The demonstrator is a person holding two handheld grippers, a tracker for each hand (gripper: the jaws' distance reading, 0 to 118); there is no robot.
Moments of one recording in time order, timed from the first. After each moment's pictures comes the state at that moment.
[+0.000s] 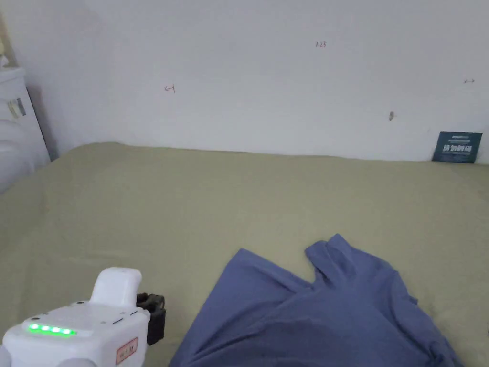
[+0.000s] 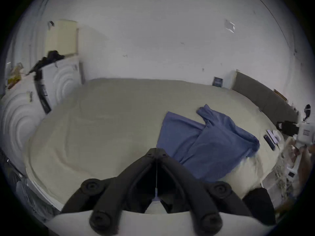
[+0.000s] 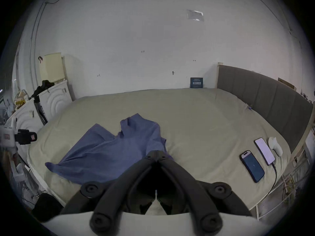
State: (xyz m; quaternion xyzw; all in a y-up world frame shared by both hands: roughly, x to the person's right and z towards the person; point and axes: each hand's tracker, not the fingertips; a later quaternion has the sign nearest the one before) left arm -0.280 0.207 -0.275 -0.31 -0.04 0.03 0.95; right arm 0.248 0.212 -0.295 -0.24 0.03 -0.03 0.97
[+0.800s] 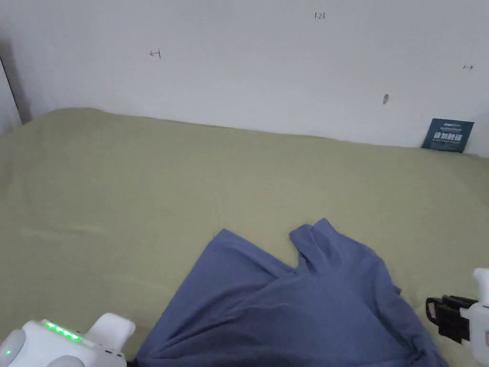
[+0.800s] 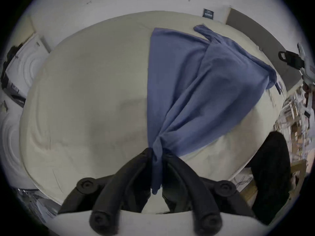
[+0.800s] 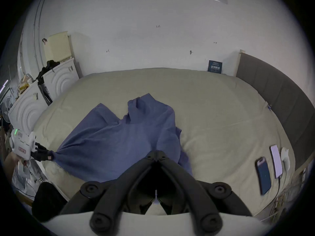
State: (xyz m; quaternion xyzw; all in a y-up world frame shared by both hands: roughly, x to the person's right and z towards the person) left arm -0.290 0.115 -0.316 -0.55 -0.09 -0.04 0.83; right arm 0.235 0.202 -0.393 -0.35 0.09 0.01 0.93
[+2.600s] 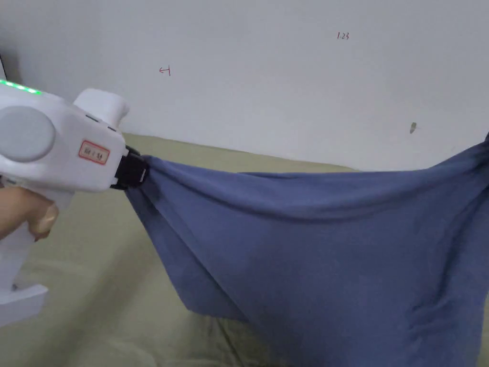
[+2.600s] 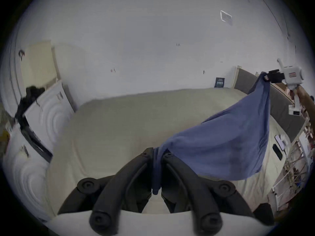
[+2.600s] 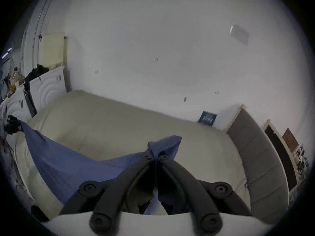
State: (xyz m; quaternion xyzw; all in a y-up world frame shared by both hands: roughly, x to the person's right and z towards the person) left arm -0.306 0.347 -0.508 -0.30 -0.04 -0.06 0.95; right arm 0.246 0.417 -0.639 -0.24 0.07 0.12 0.96
